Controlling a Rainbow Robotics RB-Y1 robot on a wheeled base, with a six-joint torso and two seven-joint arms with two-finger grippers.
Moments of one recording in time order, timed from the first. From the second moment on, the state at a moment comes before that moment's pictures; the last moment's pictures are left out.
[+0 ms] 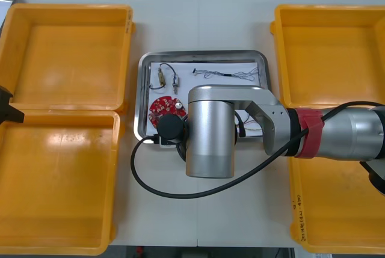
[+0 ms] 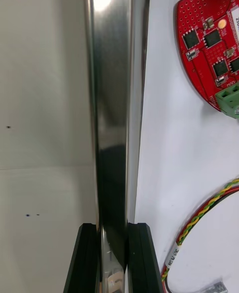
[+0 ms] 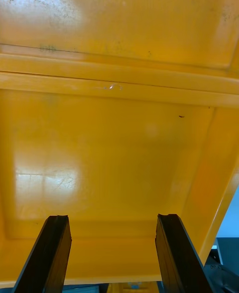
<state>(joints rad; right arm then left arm) -1.08 -0.49 1.25 -1.80 -0.59 1.57 1.60 -0.23 0.95 0.30 -2.14 1.11 1.91 -1.03</state>
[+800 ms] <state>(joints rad) -1.22 -0.46 1.25 -1.64 -0.62 1.53 1.63 -0.23 0.95 0.30 -2.14 1.11 1.91 -1.03</state>
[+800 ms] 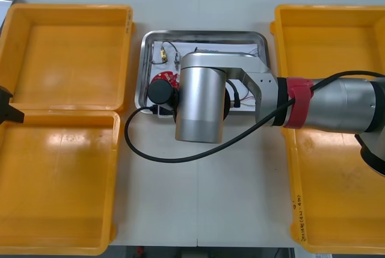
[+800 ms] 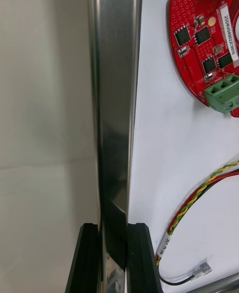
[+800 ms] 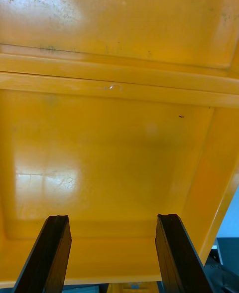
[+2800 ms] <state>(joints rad) -1.35 -0.39 1.24 -1.24 -0.59 1.27 1.77 -0.23 0.95 0.30 -2.14 1.11 1.91 -1.03</state>
